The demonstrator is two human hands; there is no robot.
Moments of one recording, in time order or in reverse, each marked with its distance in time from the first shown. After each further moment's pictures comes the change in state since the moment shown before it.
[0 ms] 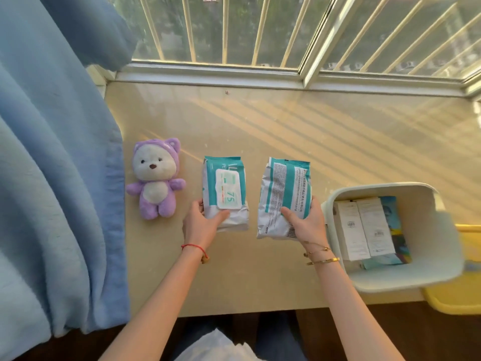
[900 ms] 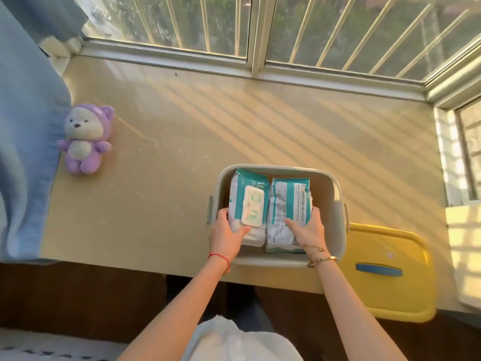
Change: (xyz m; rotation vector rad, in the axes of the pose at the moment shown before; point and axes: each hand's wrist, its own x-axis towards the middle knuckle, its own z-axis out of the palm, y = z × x) left_hand -0.197 0.060 0.315 0.039 -0.037 -0.011; right_hand 0.064 0.138 -0.297 -0.179 -0.134 0.048
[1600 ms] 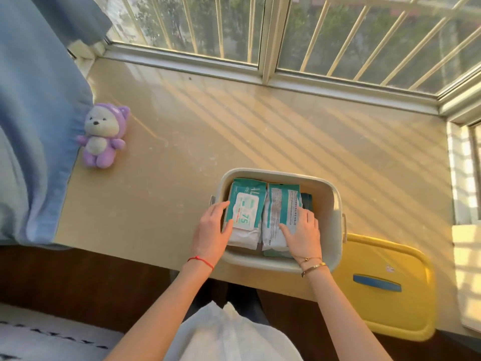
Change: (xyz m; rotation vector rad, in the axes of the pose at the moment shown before) left_hand -0.016 0.019 -0.034 0.368 0.165 0.364; right_hand 0.002 0.002 -0.001 -0.579 -0.007 -0.316
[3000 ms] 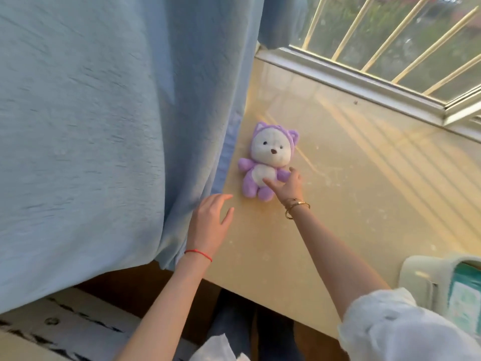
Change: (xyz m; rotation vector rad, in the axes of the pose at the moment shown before) left_hand 0.143 -0.412 -0.327 -0.002 0.202 -0.051; right_hand 0.161 -0.516 0.319 0.309 -0.230 0.063
